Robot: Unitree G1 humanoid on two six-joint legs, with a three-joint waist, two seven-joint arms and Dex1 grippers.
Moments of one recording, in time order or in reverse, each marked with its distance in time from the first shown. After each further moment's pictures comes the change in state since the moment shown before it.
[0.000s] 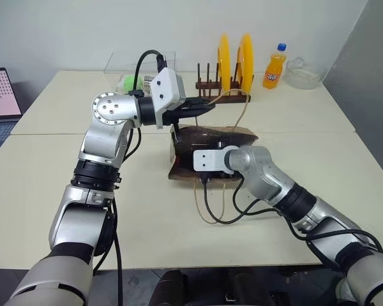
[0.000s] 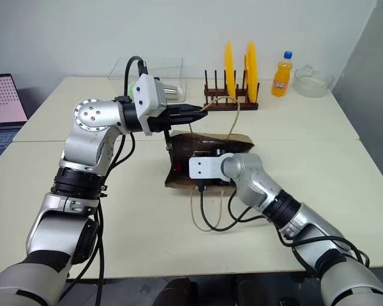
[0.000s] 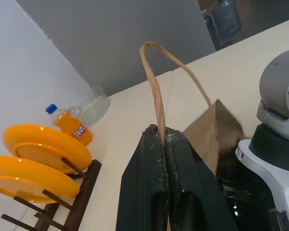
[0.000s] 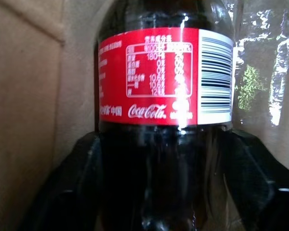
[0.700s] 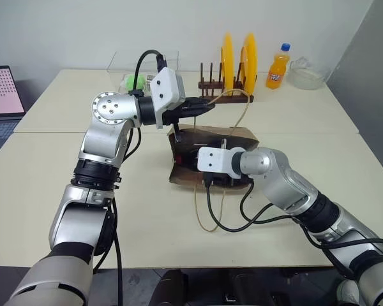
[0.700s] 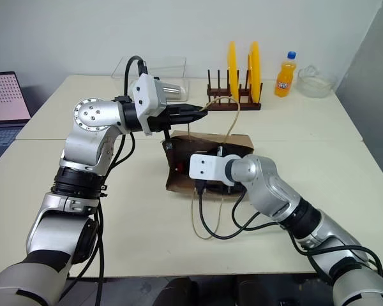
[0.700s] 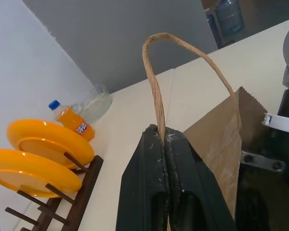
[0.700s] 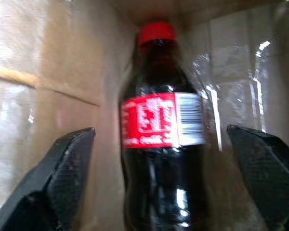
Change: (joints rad) left arm -0.008 -0.001 0.000 0.007 -0.001 -0.001 0.000; right arm 0.078 -0.109 -0.063 -0.294 0.189 0.101 -0.015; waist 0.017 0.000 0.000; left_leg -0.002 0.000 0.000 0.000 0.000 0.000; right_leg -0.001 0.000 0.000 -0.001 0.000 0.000
